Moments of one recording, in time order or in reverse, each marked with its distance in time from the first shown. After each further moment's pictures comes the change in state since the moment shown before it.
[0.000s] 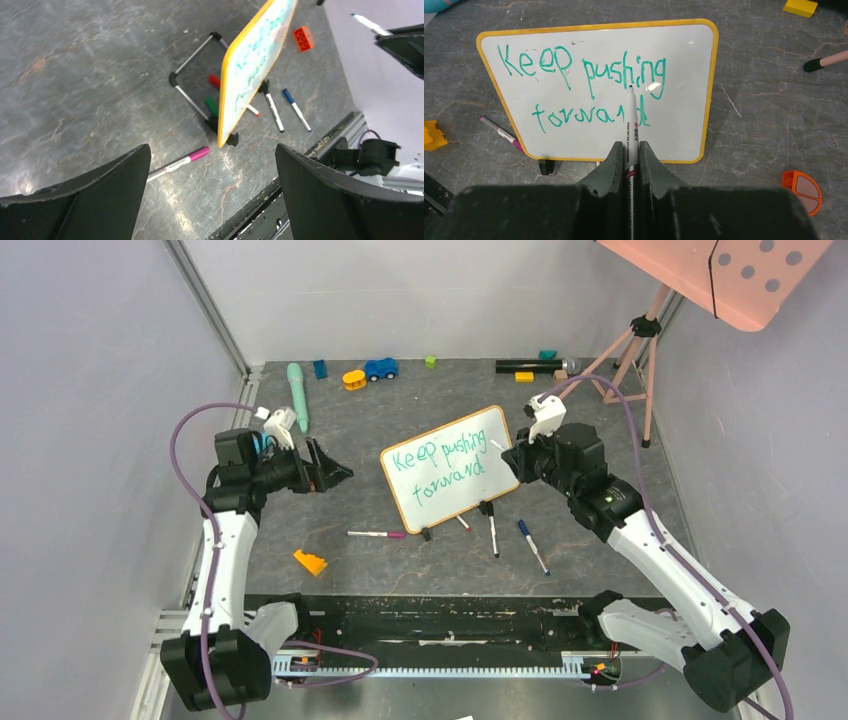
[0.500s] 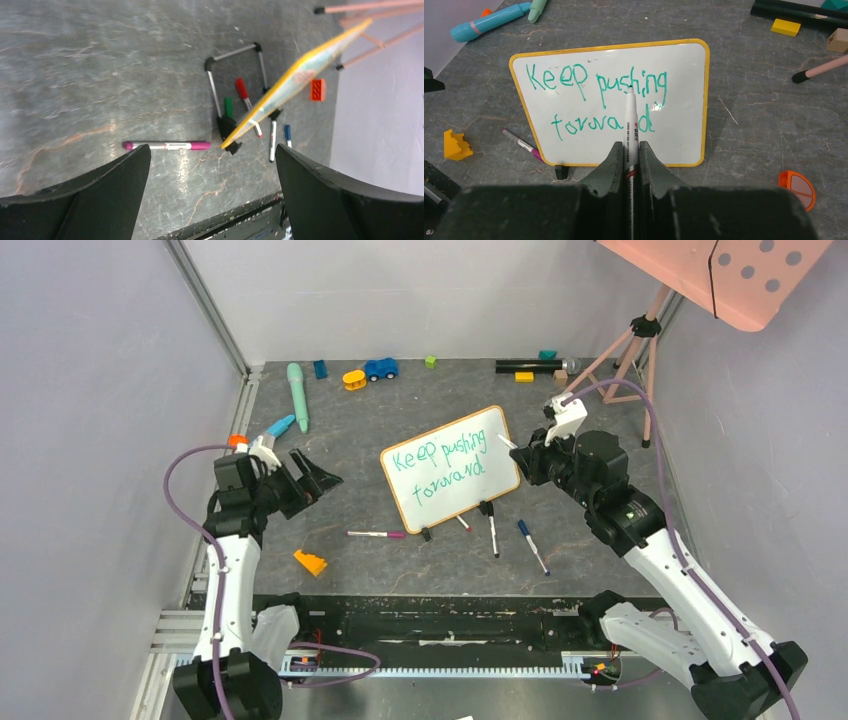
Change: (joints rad) left arm 0.064 -0.149 -0.163 -0.031 -0.193 -0.309; right arm 0.000 -0.121 0.018 -0.032 0.008 0.035
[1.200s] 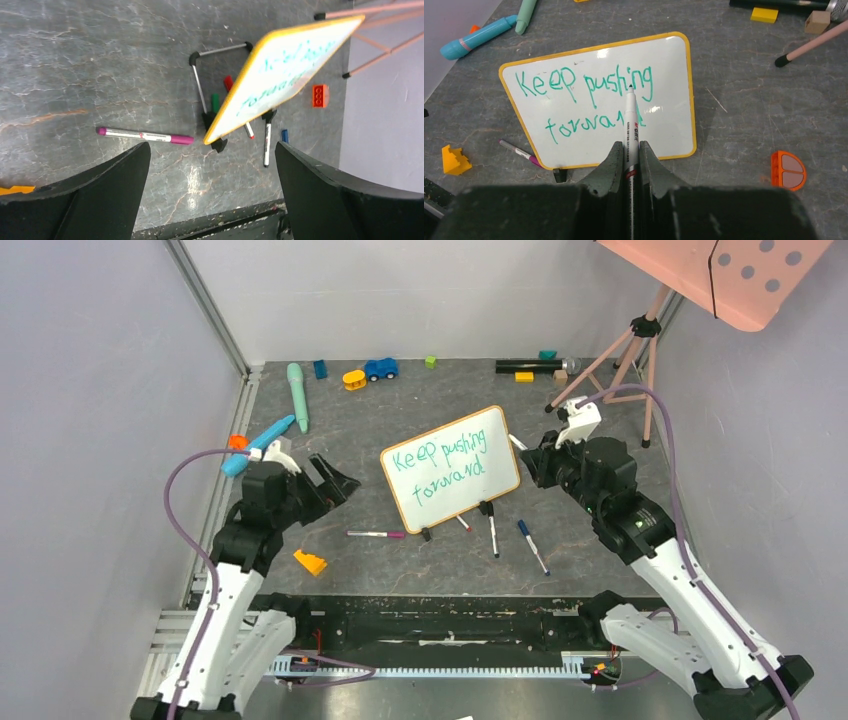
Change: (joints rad) left arm -0.336 -0.141 0.039 -0.072 -0.440 -0.270; right arm 0.000 -0.055 0.010 -0.053 0.072 0.050
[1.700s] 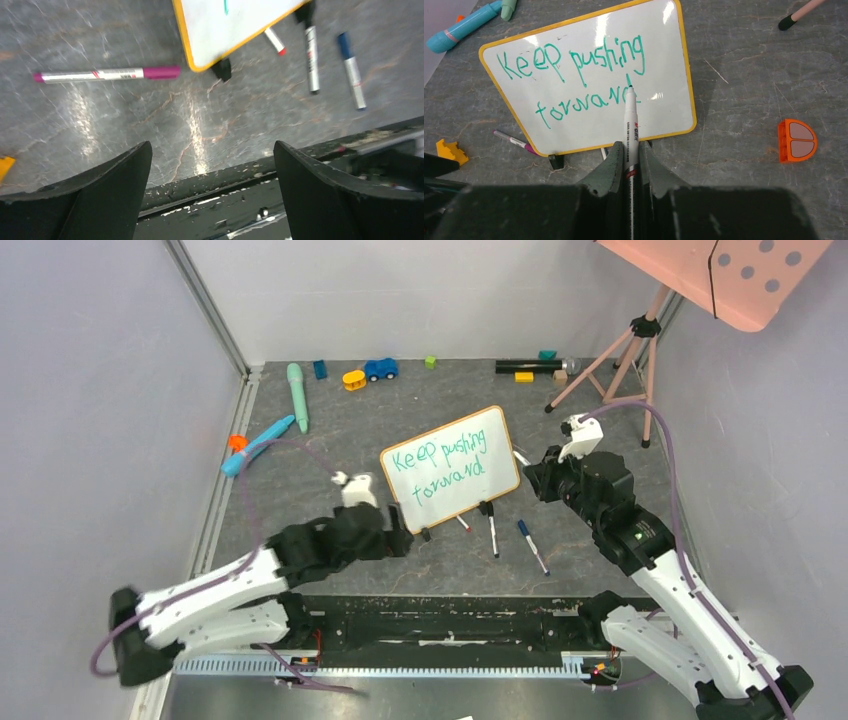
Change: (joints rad) left arm -0.842 0.099 -0.021 -0.068 -0.568 -0.159; right arm 0.000 -0.072 -0.109 -0.030 0.033 0.072
